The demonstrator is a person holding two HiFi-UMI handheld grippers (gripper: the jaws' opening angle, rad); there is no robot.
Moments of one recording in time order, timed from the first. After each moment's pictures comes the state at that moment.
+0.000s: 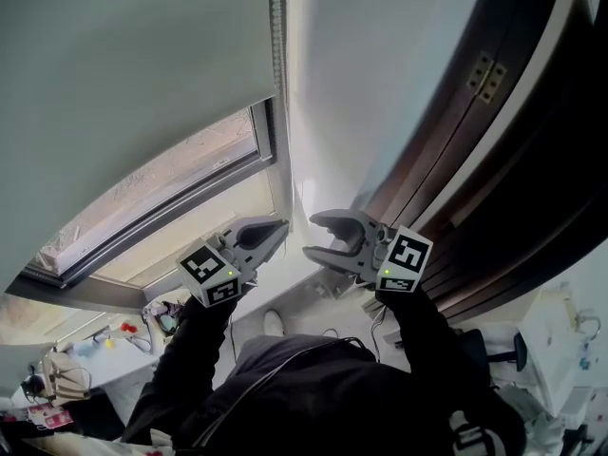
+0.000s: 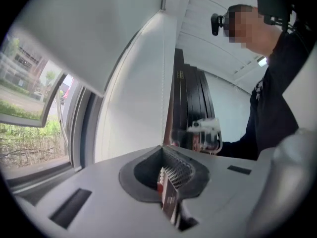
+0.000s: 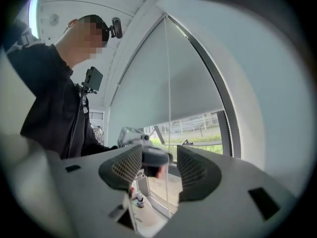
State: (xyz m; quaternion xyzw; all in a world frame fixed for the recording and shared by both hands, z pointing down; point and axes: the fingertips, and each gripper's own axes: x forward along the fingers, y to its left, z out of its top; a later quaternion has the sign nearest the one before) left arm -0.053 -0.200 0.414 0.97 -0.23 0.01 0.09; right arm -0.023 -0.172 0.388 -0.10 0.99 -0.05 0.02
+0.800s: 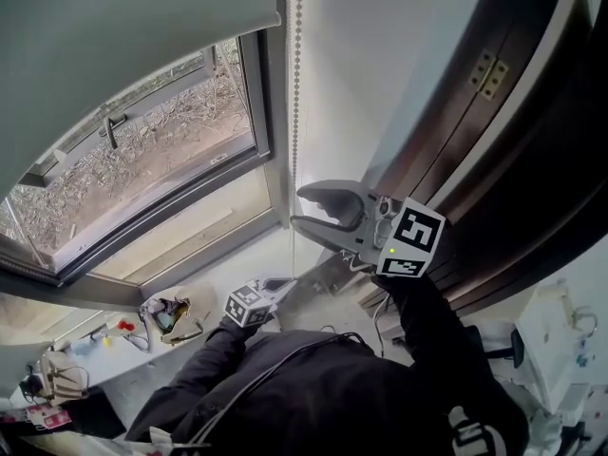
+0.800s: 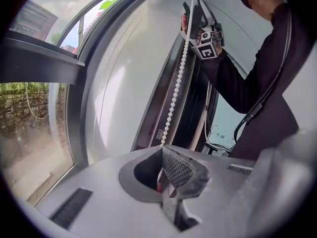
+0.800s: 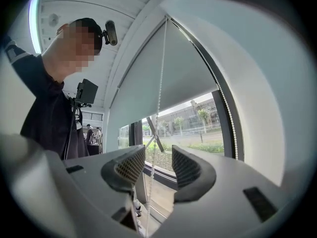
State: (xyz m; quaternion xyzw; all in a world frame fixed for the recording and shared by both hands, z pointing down) left arm -0.031 -0.124 0.686 0.94 -0.20 0.15 0.23; right arm -0.040 -0.187 0.314 -0.10 0.99 -0.03 0.04
